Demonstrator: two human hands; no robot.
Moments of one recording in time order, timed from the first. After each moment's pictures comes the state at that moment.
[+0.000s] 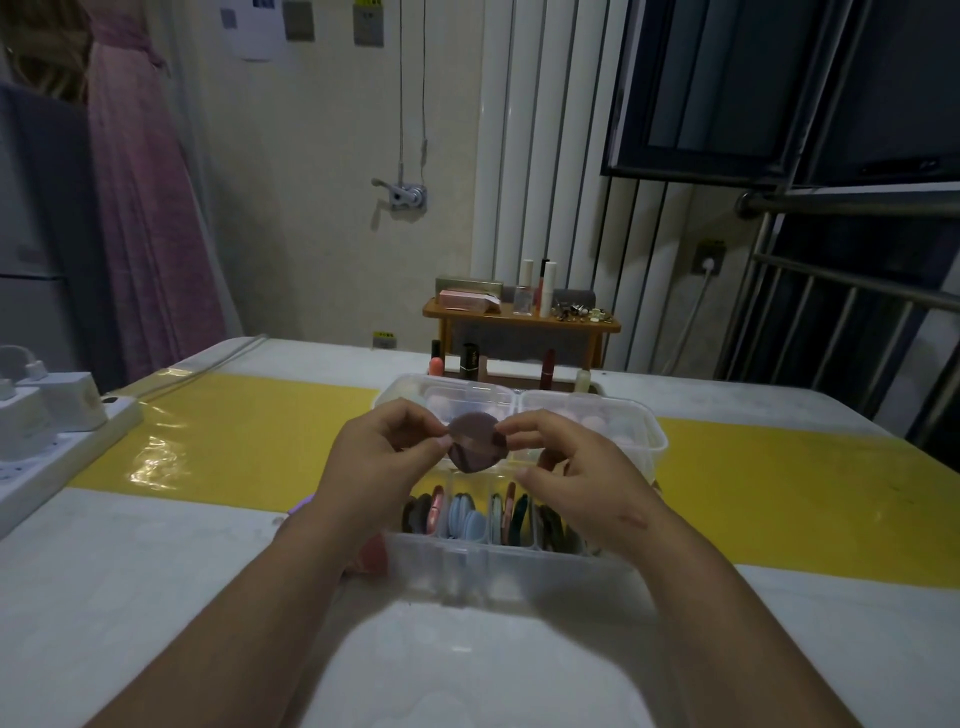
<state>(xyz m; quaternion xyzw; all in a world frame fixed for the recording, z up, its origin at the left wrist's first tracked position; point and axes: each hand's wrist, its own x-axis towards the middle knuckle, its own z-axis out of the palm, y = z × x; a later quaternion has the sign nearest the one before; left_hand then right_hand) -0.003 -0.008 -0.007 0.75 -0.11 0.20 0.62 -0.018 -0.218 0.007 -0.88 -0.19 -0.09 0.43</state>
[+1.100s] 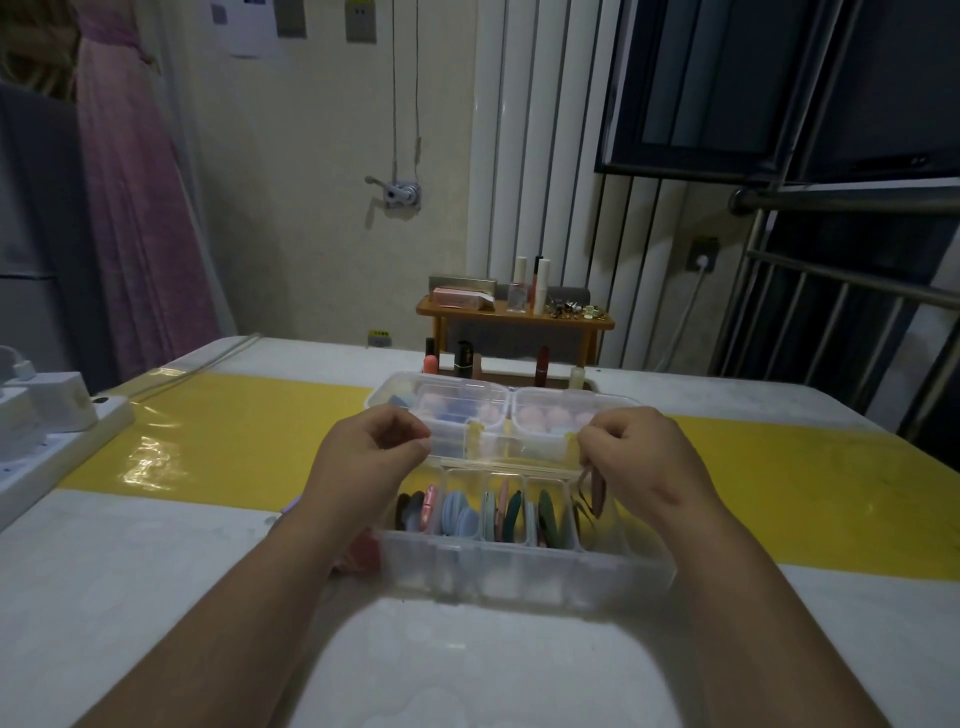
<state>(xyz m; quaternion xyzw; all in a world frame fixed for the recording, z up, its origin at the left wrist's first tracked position) 0.000 -0.001 -0.012 0.79 -0.07 0.20 0.58 -0.020 -0.250 0.024 -0.92 -0.02 -0.20 0.33</state>
